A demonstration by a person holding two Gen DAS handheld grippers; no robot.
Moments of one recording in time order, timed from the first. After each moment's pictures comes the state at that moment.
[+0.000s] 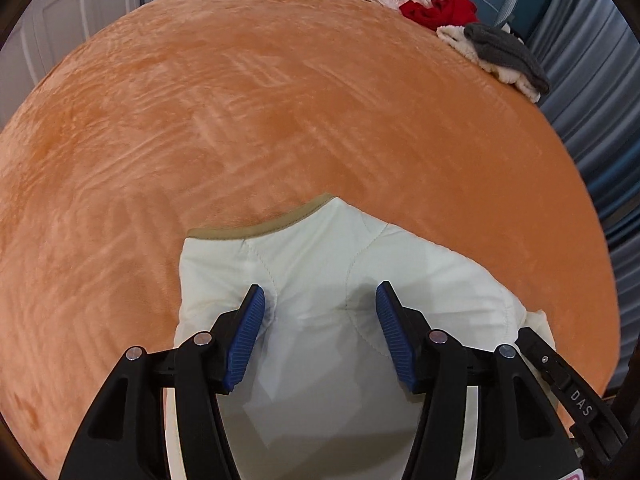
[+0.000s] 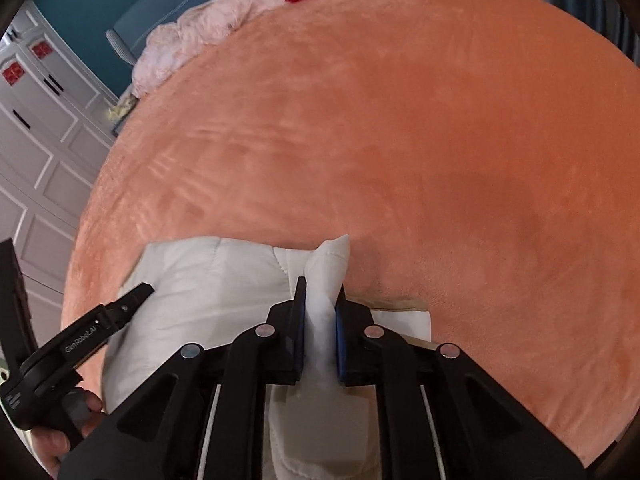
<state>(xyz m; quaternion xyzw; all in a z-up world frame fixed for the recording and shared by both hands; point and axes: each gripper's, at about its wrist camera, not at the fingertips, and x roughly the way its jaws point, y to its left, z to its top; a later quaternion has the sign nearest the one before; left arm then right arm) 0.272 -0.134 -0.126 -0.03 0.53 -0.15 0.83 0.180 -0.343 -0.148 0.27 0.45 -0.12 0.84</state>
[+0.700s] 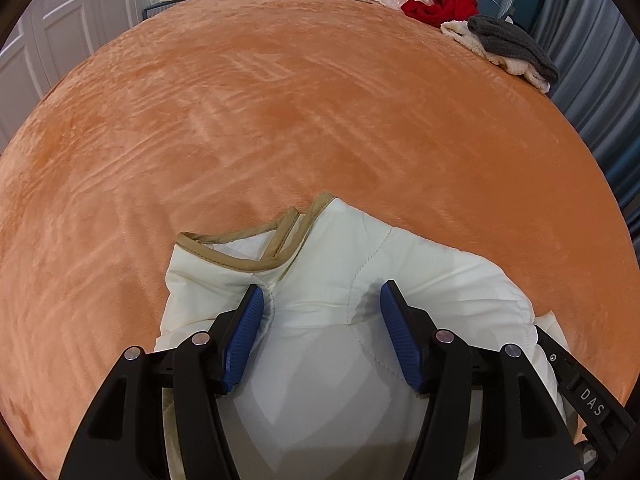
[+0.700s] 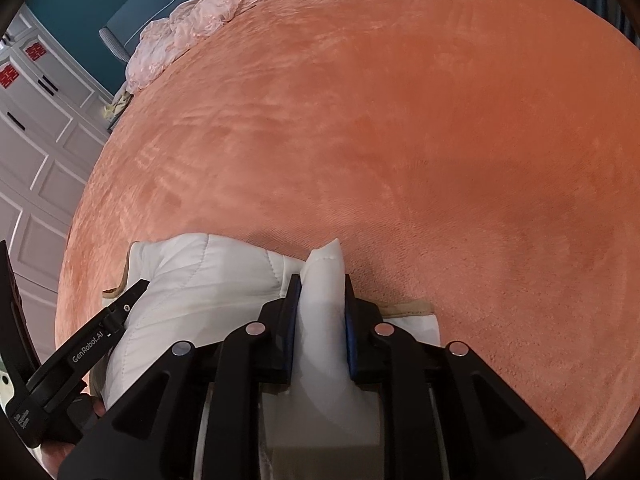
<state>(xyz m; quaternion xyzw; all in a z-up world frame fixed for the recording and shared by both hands) 0.272 -0.146 -0.153 0.00 0.51 -0.13 0.85 0.183 -0.346 -0.179 0.28 0.45 -0.12 0.84</state>
